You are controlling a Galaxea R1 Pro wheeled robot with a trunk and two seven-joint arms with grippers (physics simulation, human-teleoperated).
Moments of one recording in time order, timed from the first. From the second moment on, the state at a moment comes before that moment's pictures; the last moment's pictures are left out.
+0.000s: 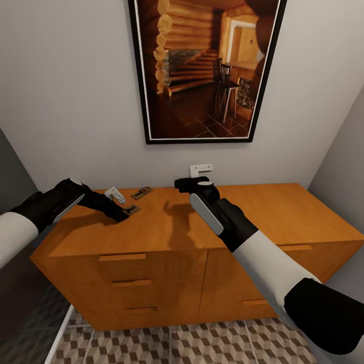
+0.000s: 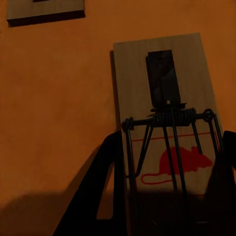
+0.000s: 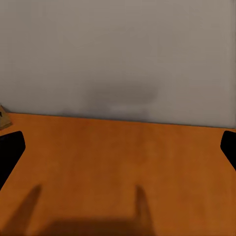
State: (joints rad) left arm -1.32 0.47 -0.91 -0.72 0.32 0.59 -0.81; right arm -1.14 0.14 0.62 -1.01 -0.60 0.58 -0.54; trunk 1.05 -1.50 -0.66
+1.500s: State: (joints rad) left arm -1.33 0.46 -0.65 -1.01 0.30 0.77 -0.81; right arm -1.13 0.14 0.62 -1.01 -0.60 0.58 -0.54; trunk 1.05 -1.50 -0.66
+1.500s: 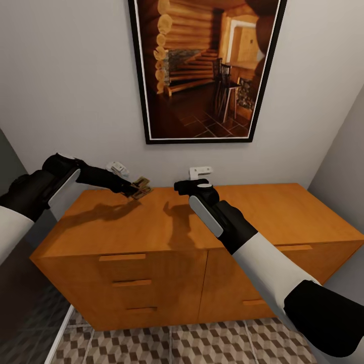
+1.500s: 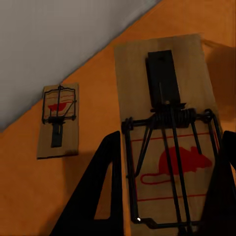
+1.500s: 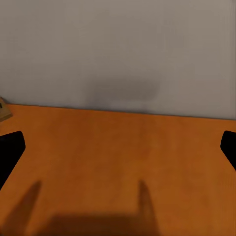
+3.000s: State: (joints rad) left arm -1.32 0.46 -0.65 -1.12 0.31 1.00 -0.78; right arm -1.12 0.13 0.62 -1.02 -0.60 0.61 -0.54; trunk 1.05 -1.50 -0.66
